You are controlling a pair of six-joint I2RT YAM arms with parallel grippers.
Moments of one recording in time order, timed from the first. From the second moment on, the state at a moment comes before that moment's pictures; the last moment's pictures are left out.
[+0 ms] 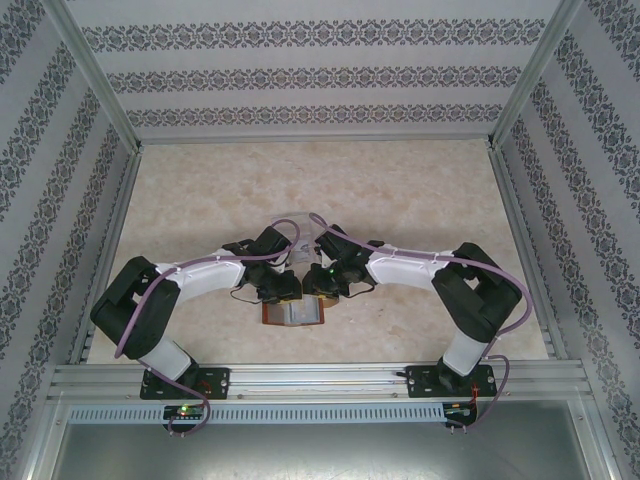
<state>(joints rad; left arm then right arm) -0.61 1.59 0.82 -0.47 0.42 -0.74 0.80 1.73 0.94 -0.31 -0.44 0.89</state>
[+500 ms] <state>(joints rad) -0.61 1.57 0.81 -0.47 0.41 -0.74 0.80 1.74 0.94 -0.31 -0.42 0.89</state>
